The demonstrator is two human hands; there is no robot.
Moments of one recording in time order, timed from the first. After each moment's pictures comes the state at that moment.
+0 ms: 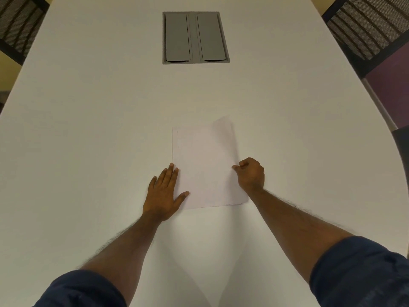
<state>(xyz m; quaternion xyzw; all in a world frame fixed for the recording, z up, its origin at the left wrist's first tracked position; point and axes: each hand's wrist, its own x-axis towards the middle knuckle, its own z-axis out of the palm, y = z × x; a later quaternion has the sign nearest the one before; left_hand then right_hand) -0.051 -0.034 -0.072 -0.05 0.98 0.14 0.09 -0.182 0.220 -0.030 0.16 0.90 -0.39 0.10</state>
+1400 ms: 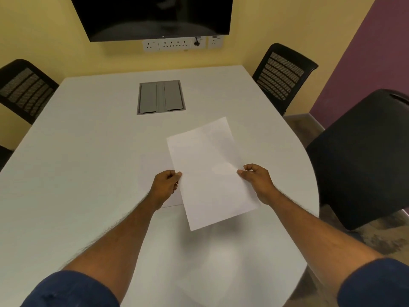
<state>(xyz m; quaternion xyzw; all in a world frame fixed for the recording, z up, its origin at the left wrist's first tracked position) -0.050 0.154 0.112 -0.19 0.76 0.62 0.03 -0.103 0.454 0.130 0.09 0.72 -0.68 0.15</state>
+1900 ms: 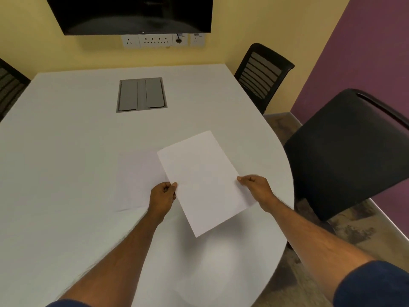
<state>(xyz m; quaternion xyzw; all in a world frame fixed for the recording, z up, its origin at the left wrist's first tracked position) -0.023 0.232 0.083 -0.23 0.74 0.64 -0.01 -0.079 0.531 0.113 0.14 0.77 -0.61 0.14</state>
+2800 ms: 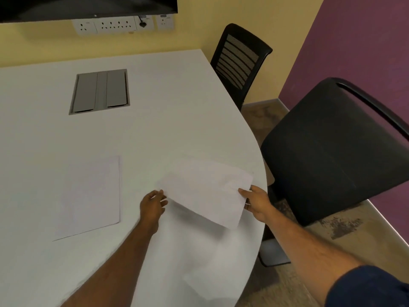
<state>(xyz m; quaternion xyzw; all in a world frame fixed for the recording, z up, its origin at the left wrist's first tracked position) -0.120 0.357 0.035 -0.39 0.59 0.71 0.02 -0.156 0.666 0.051 0.27 0.62 -0.71 0.19</state>
